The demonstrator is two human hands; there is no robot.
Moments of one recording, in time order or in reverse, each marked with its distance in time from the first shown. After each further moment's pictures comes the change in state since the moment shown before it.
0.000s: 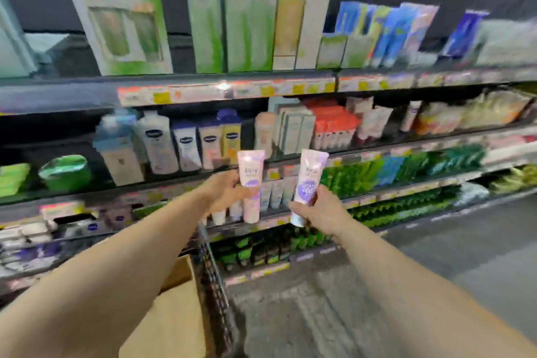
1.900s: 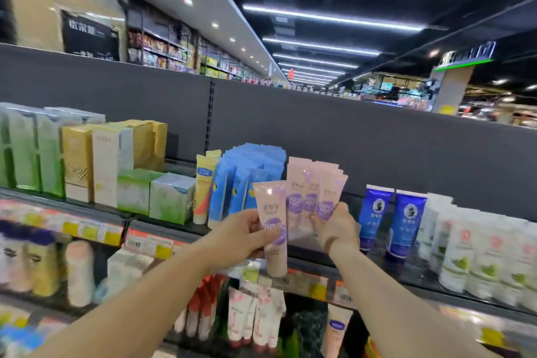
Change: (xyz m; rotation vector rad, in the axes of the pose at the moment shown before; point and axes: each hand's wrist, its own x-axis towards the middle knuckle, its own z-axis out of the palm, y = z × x) left_hand 0.412 0.424 0.236 -0.258 0.465 0.147; right_hand 0.441 0.003 -0.526 -0.151 0.273 -0.414
